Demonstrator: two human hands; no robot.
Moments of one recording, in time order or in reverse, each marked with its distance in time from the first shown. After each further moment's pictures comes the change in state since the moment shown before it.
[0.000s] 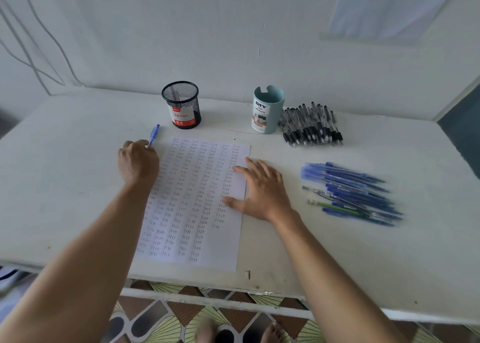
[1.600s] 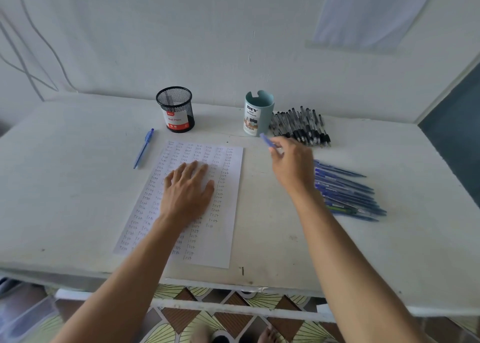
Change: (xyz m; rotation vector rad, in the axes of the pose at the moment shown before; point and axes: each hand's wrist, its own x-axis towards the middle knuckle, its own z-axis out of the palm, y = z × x) left_hand -0.106 0.027 0.028 0.246 -0.331 0.547; right_hand 0.009 0.036 -0.062 0.124 0.586 0.153
